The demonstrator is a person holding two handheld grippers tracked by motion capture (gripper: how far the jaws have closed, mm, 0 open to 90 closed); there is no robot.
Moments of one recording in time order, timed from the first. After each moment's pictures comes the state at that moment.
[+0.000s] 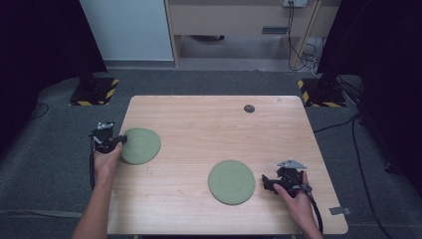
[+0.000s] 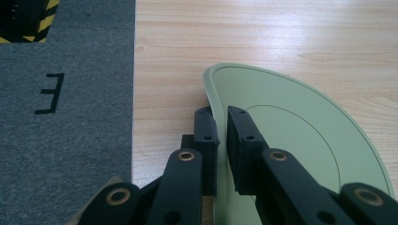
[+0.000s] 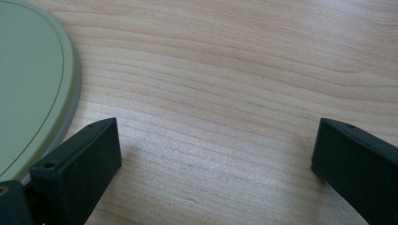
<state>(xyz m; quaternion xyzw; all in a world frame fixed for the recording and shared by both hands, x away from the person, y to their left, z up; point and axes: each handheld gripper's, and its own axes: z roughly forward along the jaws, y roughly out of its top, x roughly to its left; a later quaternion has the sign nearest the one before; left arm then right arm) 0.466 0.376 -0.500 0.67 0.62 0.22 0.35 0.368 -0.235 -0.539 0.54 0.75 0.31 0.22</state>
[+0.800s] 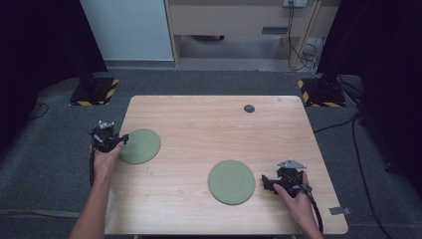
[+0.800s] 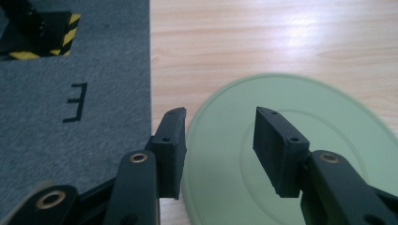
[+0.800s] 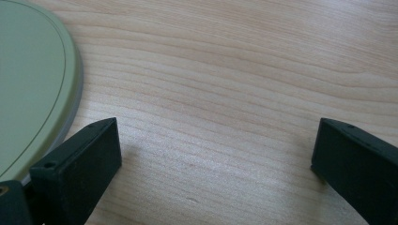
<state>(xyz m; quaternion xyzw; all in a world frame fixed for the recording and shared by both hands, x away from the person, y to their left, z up) 0.470 0.373 -0.496 0.68 0.60 0.26 0.32 0.368 -0.235 -0.539 0.54 0.75 0.31 0.22</state>
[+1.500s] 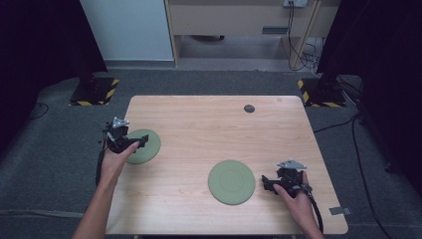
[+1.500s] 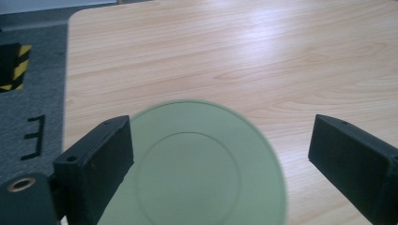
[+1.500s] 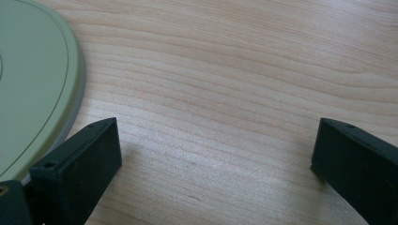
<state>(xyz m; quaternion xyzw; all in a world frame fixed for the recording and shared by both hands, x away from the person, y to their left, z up) 0.455 0.317 -0.465 0.72 0.54 0.24 0.37 0.367 -0.235 -0.539 0.53 0.75 0.31 0.22</state>
